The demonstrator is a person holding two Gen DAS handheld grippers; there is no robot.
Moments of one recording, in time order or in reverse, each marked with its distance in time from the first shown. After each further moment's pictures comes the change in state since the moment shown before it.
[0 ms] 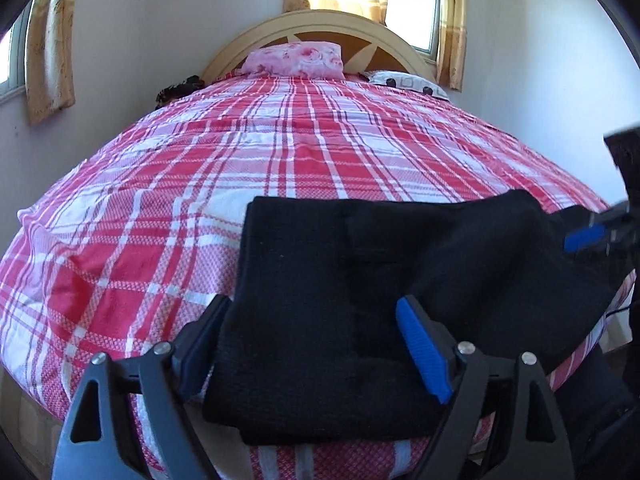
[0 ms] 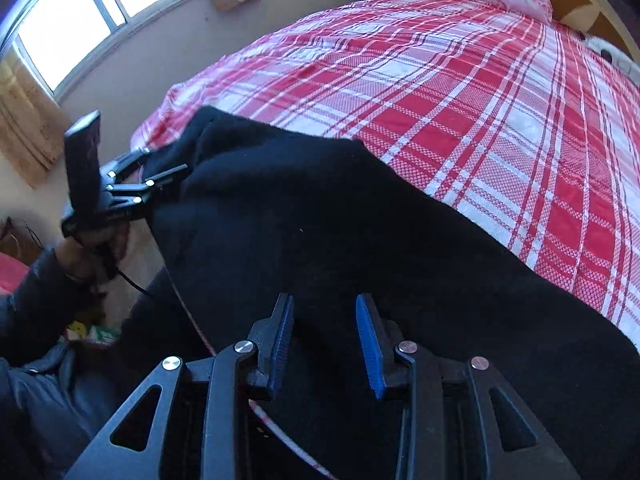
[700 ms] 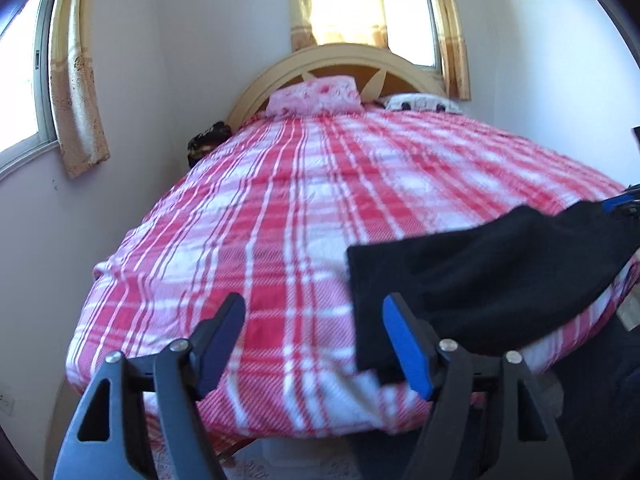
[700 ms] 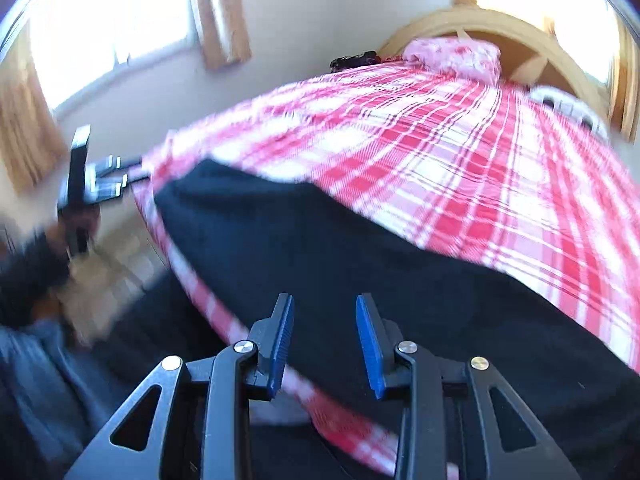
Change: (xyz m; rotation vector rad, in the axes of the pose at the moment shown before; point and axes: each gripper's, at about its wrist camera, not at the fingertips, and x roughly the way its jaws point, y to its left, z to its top) left arm -0.075 0.037 0.016 0.095 -0.124 0.112; right arm -0.096 0.003 -0.062 -0.009 -0.256 -0.161
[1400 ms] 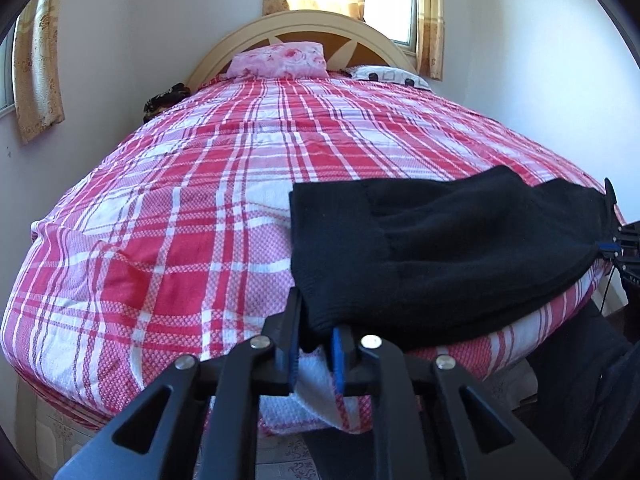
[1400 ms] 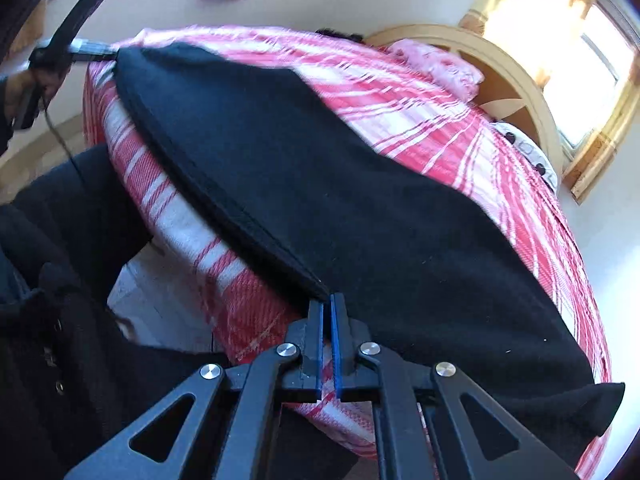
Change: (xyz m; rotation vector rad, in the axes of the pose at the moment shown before) left arm 0.042 -0.012 -0.032 -0.022 0.134 -0.165; right arm 0.020 0.022 -0.098 -0.295 0.082 -0.381
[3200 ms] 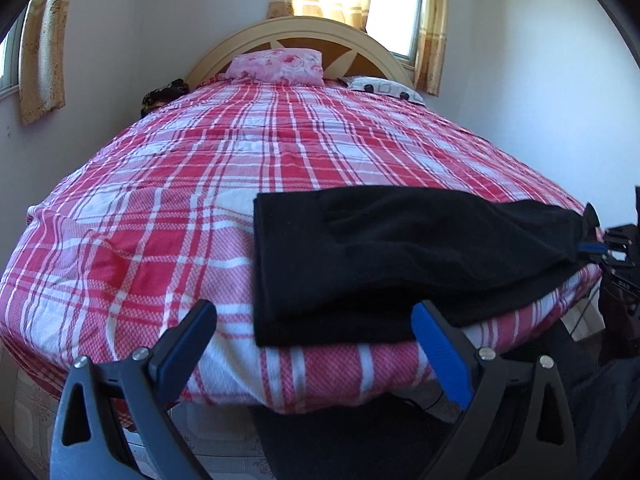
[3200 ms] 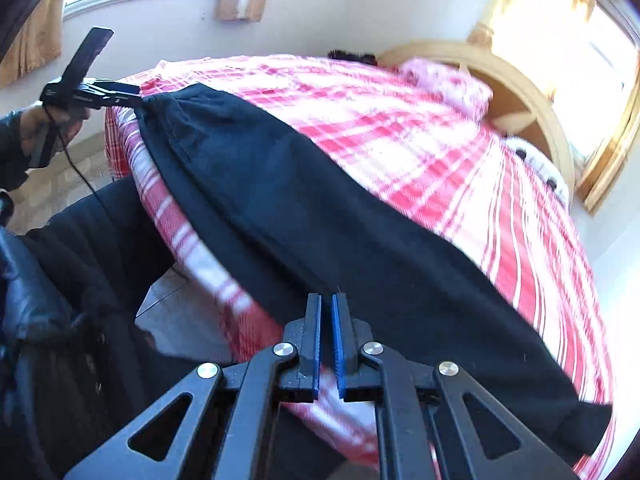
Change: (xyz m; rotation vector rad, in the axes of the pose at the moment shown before) left arm -0.028 -0.031 -0.002 -0.065 -0.020 -0.052; right arm -0.032 -0.022 0.022 -0.032 -0.066 0.065
